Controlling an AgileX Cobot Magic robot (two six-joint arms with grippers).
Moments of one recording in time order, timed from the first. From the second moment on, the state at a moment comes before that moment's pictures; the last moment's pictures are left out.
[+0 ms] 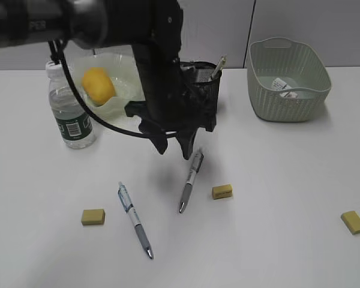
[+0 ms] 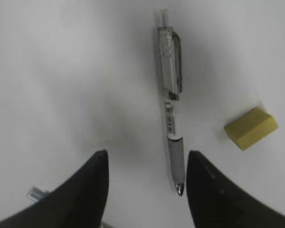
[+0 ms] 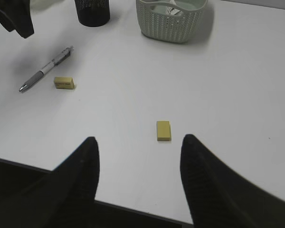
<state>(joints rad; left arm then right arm) -0.70 2.23 -1.89 -0.10 1.21 -0.26 0.16 -0.01 -0.51 0.10 1.05 -0.13</state>
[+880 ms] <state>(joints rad) -0.77 2.38 -1.93 -0.01 1.17 -0.29 0.16 -0.01 -0.51 0.10 1.05 -0.13</state>
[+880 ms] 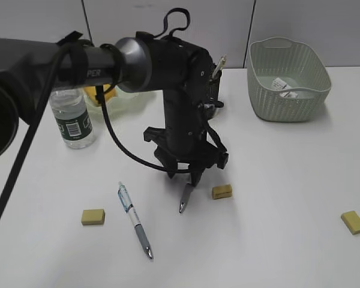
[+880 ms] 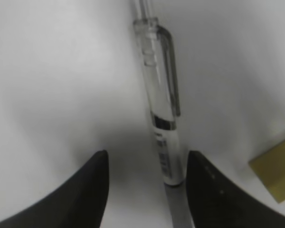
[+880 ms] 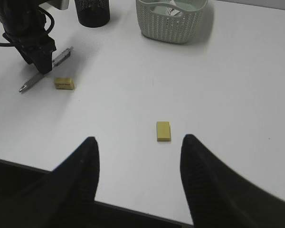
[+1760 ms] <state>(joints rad) -0.79 2.40 -1.93 0.01 1.11 -0.29 0.16 -0.01 -0.51 0.10 1.05 -0.13</state>
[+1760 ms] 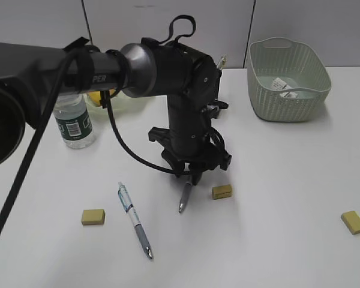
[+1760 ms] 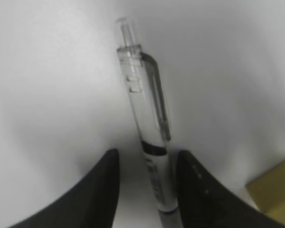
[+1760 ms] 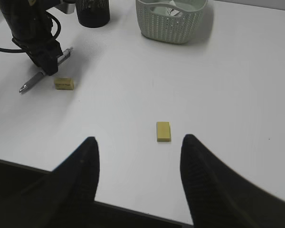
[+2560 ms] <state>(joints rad) -0.79 2.40 -1.93 0.02 1.16 -0.26 0.16 -0.01 -0.51 0.10 1.05 -0.13</state>
